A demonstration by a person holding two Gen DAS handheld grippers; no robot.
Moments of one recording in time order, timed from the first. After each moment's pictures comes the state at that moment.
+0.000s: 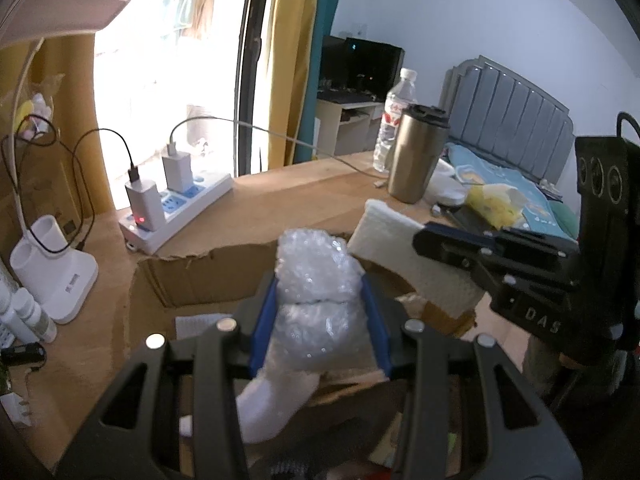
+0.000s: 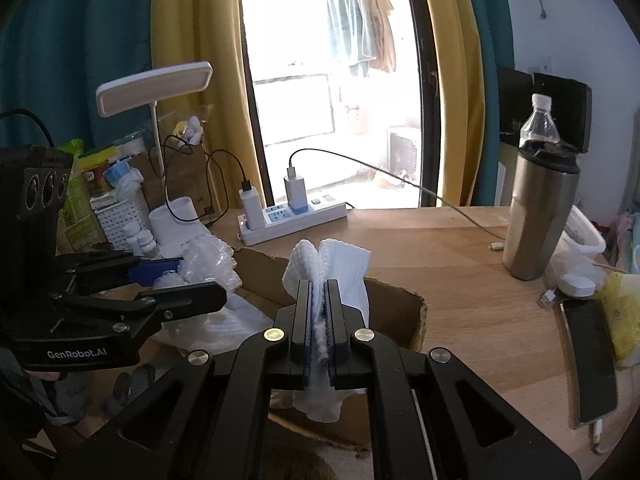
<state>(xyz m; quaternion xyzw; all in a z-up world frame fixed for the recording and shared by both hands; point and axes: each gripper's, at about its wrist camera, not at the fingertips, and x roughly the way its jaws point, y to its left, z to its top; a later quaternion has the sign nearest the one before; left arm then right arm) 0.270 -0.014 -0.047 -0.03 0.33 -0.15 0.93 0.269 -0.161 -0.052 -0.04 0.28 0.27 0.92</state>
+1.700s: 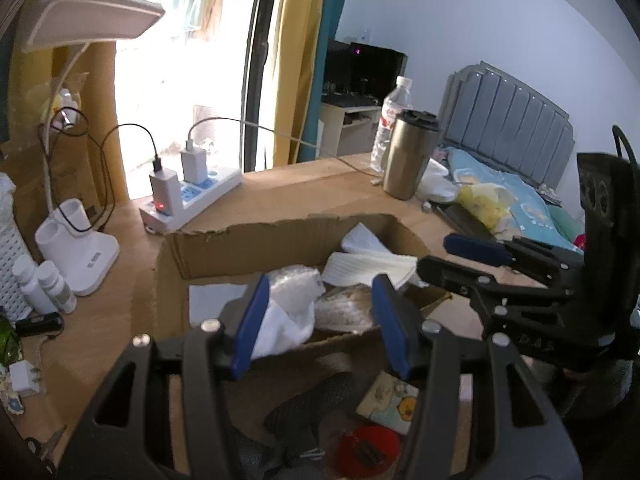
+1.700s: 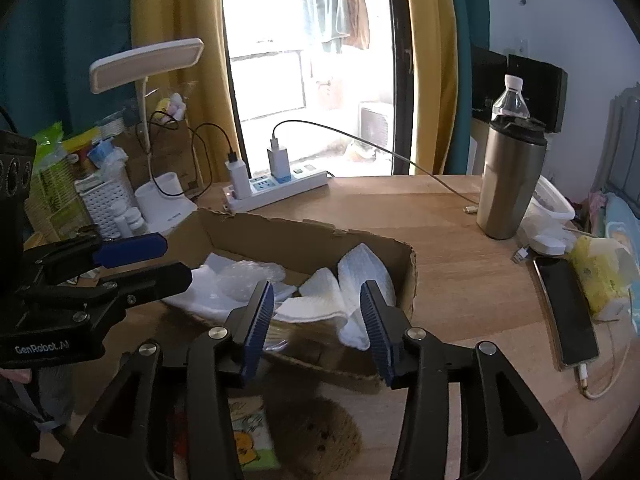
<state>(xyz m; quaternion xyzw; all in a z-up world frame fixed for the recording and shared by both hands) 0.218 -0.002 -0.029 -0.04 0.32 -0.14 0.94 0.230 -0.153 -0.044 -0.05 0.33 0.21 0.92</state>
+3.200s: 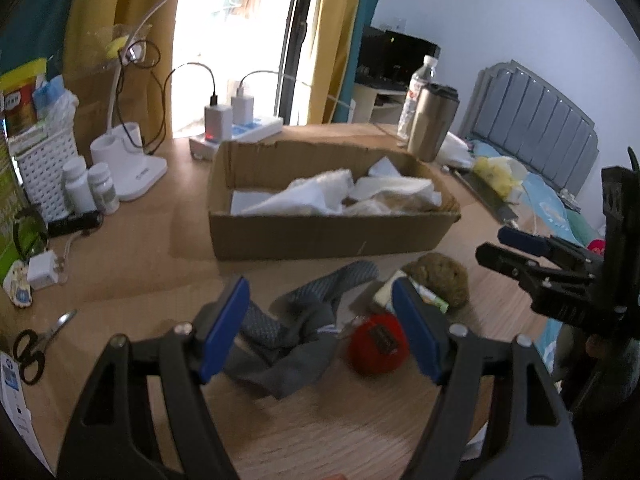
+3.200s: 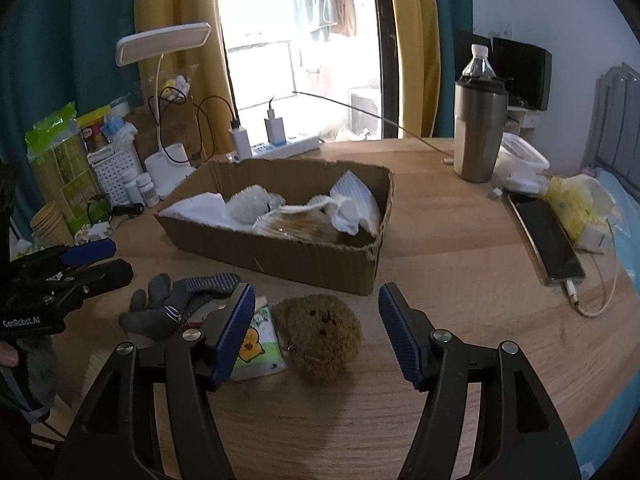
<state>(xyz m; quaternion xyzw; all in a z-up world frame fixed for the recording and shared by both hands) 0.136 0.018 -0.067 -0.07 0.36 -0.08 0.93 0.161 -0.185 -0.070 -0.04 0.35 0.19 0.91</state>
